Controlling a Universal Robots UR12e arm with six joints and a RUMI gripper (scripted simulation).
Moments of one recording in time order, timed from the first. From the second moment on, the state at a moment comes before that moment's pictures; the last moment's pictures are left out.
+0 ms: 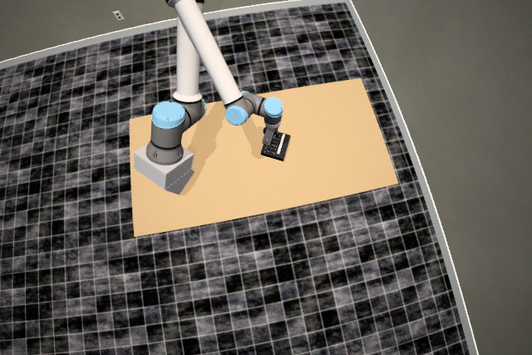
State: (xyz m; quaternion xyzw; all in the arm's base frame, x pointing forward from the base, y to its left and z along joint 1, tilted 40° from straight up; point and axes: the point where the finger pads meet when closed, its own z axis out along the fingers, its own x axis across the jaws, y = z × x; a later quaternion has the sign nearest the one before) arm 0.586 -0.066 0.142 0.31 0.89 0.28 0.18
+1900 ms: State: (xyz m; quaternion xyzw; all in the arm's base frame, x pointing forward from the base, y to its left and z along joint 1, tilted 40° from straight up) arm 0.564 -0.076 0.168 0.31 0.89 0.28 0.19
